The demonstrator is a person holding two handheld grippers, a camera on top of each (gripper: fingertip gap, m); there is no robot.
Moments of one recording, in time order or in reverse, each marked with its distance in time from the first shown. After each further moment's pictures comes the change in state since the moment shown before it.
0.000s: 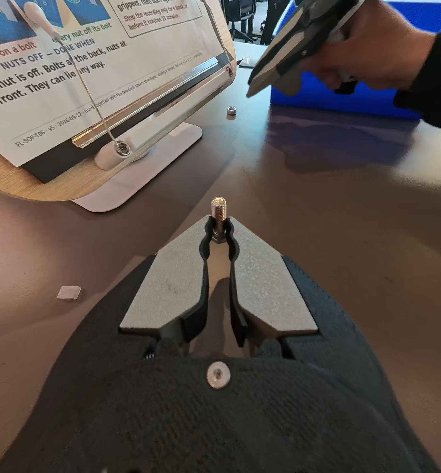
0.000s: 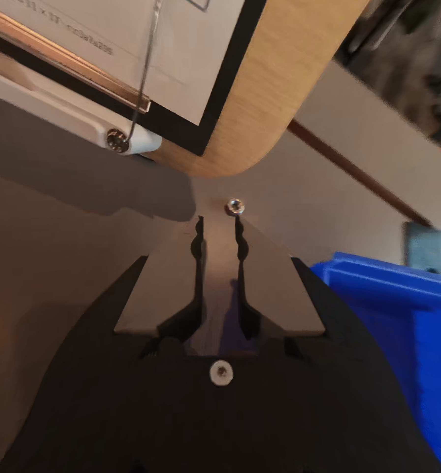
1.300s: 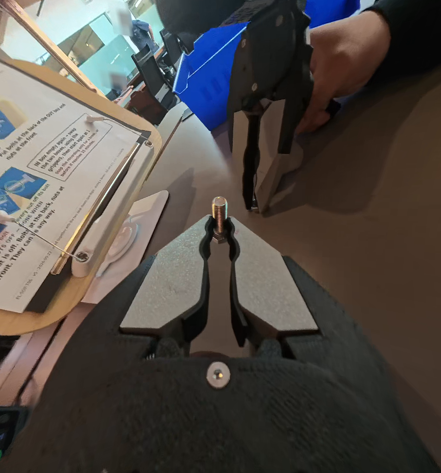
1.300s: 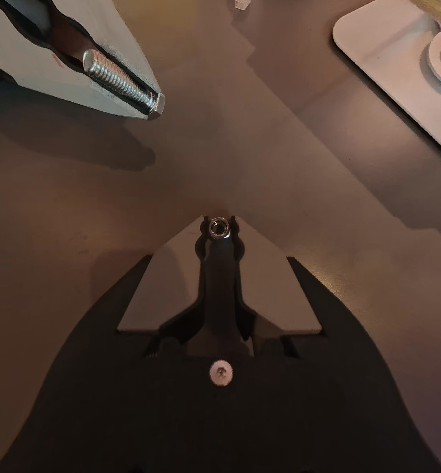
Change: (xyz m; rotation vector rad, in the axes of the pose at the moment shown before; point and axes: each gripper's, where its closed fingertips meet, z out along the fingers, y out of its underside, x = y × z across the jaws) left arm 0.066 -0.006 0.000 0.140 0.074 0.620; right arm -0.225 0.040 -0.058 0.116 -0.631 -0.215
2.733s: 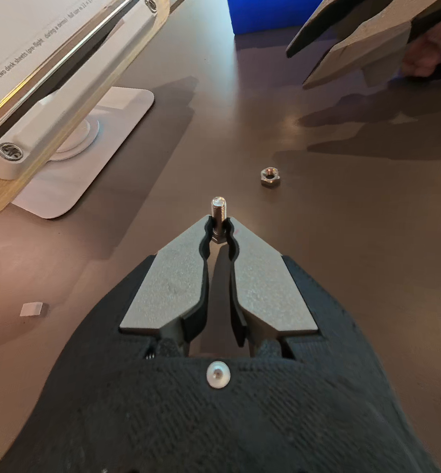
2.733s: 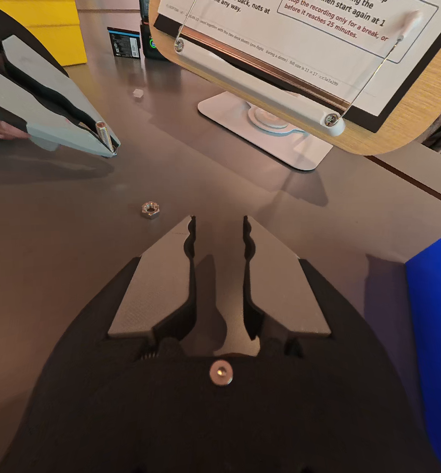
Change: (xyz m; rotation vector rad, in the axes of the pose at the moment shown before) left arm 0.005 0.040 0.012 -0.310 0.006 -0.431; right arm 0.043 0.009 -0.086 0.301 0.414 0.047
